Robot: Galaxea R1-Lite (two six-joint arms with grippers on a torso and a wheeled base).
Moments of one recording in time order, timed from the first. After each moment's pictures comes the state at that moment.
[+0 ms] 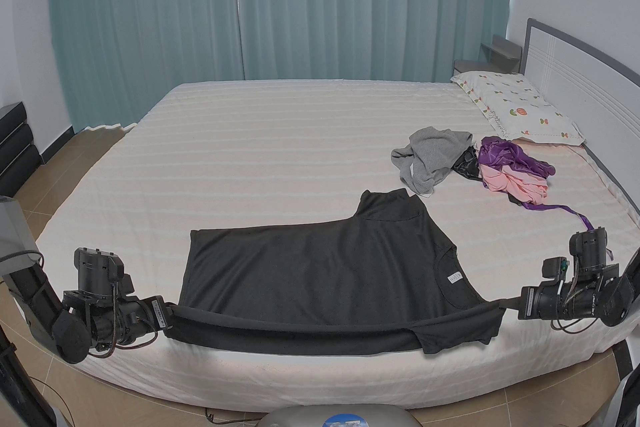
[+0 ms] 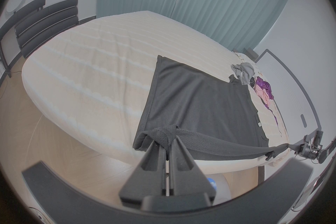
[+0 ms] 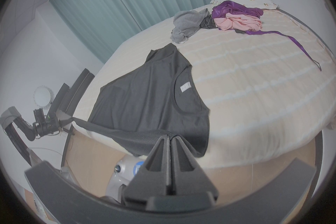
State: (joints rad) left arm -0.08 1.91 -0.25 -0.89 -0.08 -0.43; right arm 0.01 1.84 -0.31 -0.71 0.36 0.19
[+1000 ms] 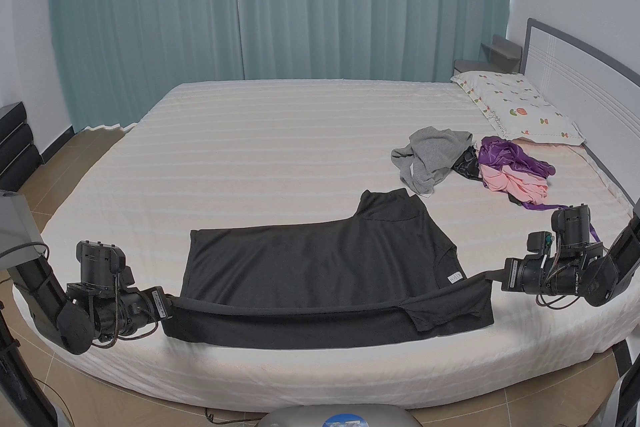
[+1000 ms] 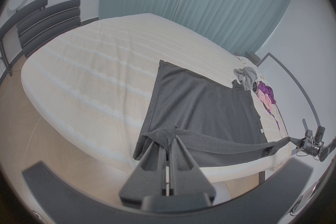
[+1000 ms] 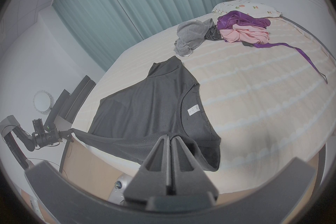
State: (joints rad) left arm -0.06 1.95 -0.31 -0.88 -0.07 -0.43; right arm 0.07 1.93 -0.50 -0.70 0.30 0.27
